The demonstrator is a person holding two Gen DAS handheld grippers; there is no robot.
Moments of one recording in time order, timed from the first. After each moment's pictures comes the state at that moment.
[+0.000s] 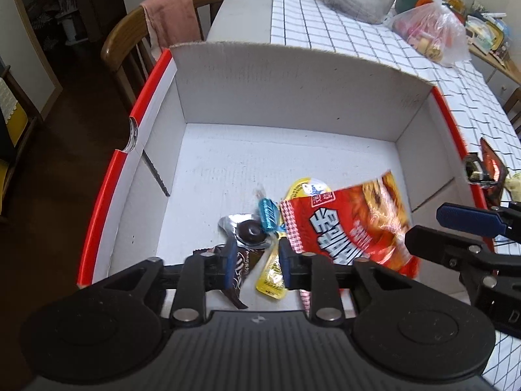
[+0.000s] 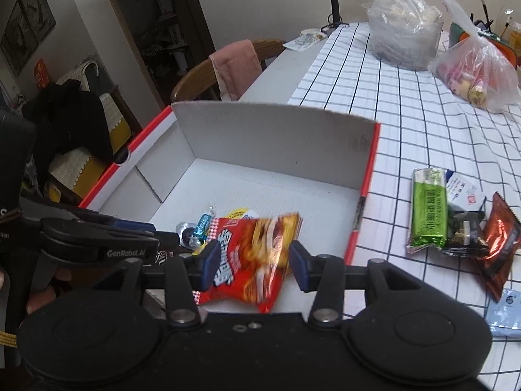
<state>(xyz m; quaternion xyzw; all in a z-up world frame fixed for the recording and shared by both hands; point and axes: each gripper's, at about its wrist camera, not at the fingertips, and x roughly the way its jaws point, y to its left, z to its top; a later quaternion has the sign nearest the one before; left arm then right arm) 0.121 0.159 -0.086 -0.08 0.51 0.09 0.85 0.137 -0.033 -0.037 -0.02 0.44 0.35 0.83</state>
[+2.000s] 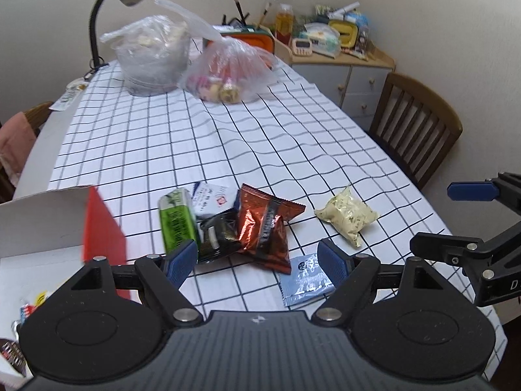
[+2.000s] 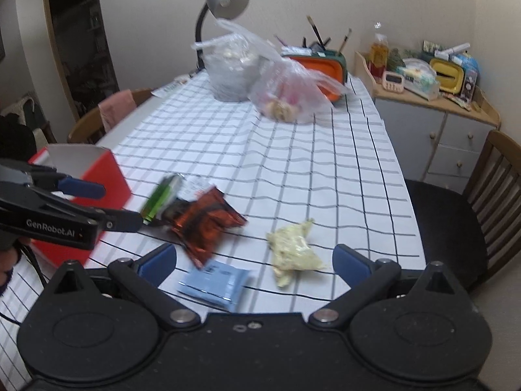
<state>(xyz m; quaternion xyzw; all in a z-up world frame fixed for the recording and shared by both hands) 0.185 -0.129 -0.042 0.00 0.41 -0.08 0.91 0.187 -0.344 -0.030 -0.04 0.39 0.23 0.89</state>
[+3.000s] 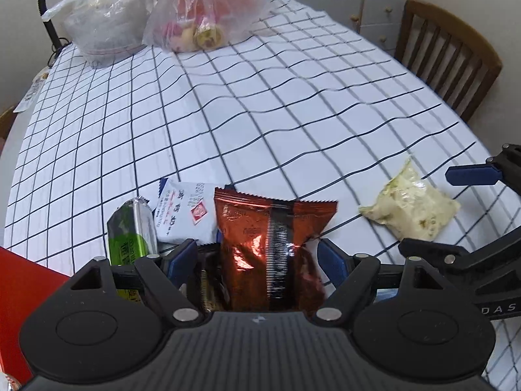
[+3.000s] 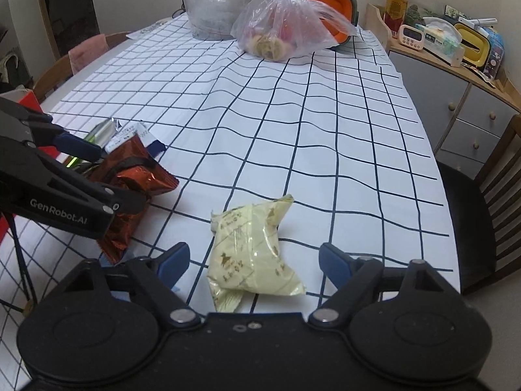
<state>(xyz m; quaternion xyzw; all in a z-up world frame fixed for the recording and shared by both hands) 0.300 -0.168 -0.130 0.09 0.50 -0.06 0.86 0.272 -0.323 -0.127 -0.09 0.45 0.23 0.86</state>
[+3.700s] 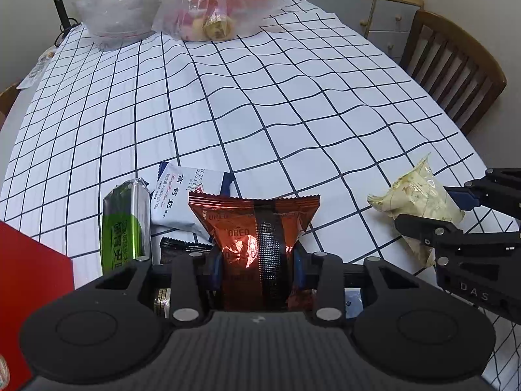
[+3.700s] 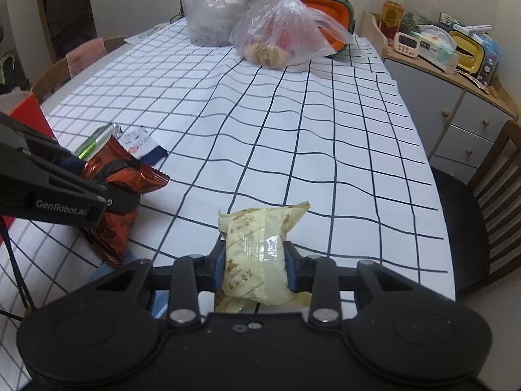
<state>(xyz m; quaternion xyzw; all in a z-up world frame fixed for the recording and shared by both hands) 0.292 -0.164 -0.124 0.04 0.50 -0.06 0.86 0.259 -0.324 -0.110 -0.09 0.44 0.22 0.87</state>
